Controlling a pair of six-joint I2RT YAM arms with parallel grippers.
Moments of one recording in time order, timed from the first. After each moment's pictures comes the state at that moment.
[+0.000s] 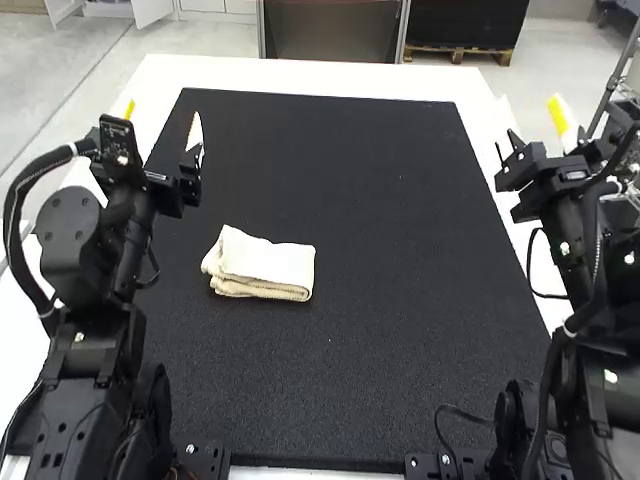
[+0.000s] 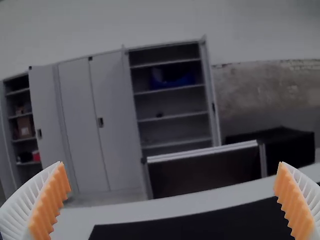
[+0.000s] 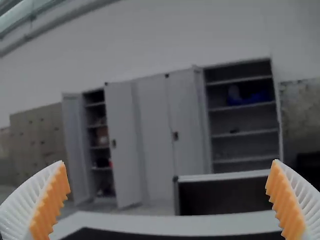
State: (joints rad) left arm 0.12 0.10 0.17 0.33 0.17 0.07; right arm -0.14 0.02 0.30 0.24 -0.42 0.34
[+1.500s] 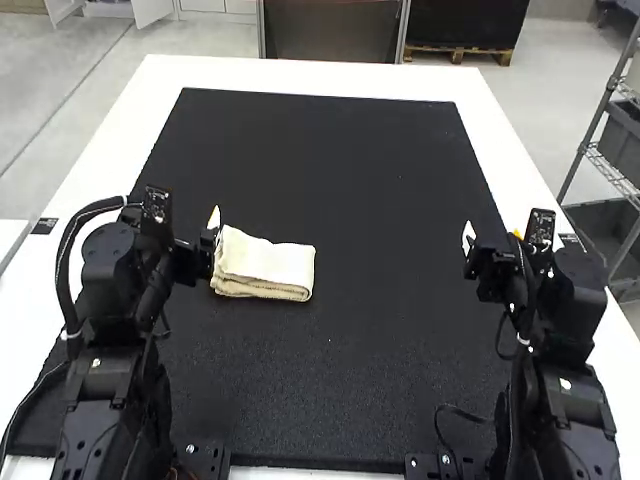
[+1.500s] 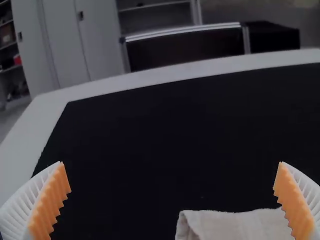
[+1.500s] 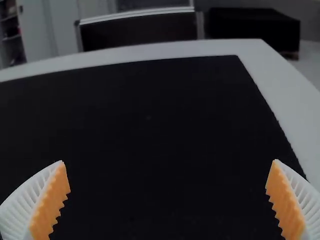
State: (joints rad) left arm 0.13 0.01 0.01 0.00 0.20 0.15; right arm -0.14 0.02 0.01 -0.08 -0.22 0.07
